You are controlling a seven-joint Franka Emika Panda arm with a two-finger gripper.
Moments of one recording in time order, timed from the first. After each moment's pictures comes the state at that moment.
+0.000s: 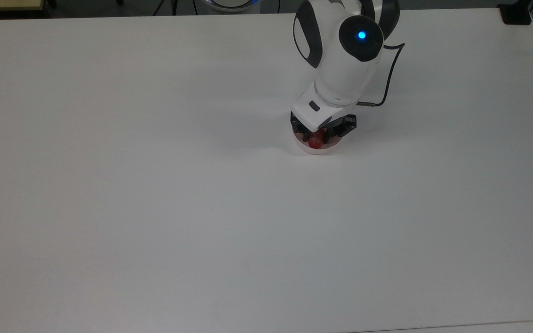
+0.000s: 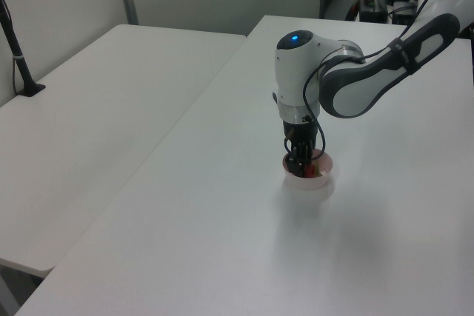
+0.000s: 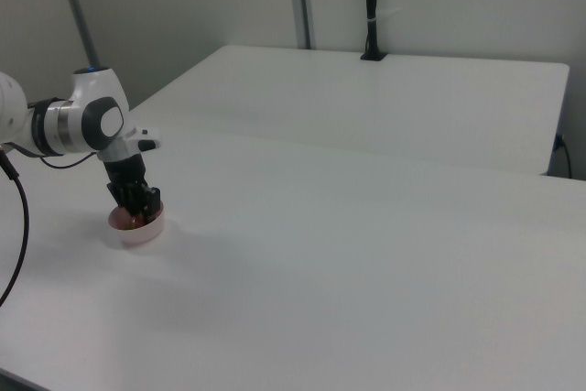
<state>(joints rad) 0.46 0.46 -0.09 -1.75 -0.02 2.14 0.42</state>
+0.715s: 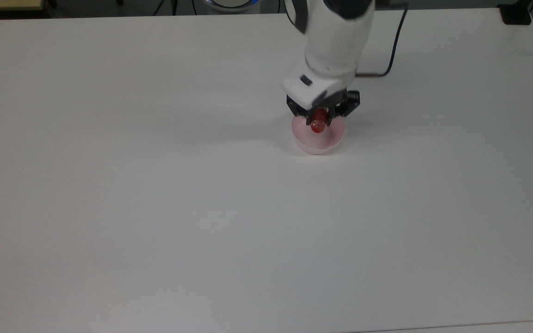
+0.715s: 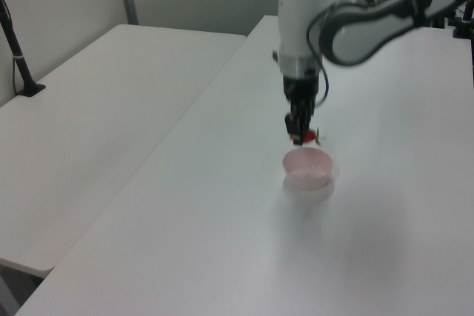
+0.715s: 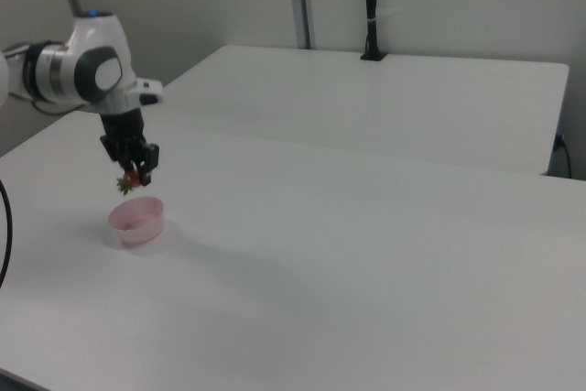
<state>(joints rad) 0.44 0.33 -0.12 -1.67 0.09 1.99 0.29</state>
